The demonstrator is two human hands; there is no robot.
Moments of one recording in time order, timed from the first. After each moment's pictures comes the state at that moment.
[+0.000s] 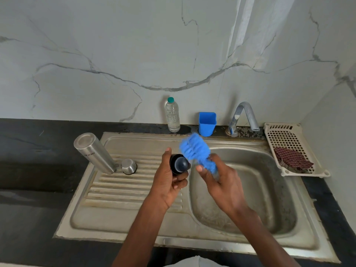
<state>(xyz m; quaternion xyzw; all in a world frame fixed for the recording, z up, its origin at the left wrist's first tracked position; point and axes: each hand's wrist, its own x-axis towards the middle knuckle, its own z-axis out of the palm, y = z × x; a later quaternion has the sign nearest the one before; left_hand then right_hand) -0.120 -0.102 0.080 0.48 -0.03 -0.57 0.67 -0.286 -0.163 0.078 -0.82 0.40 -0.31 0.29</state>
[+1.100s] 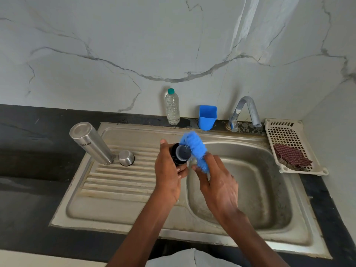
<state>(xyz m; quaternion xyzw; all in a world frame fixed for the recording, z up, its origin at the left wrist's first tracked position) -0.141 -0.111 0.087 0.51 -0.03 -0.45 0.73 -0.275 -0.145 0.061 -0.83 0.43 -0.28 0.20</state>
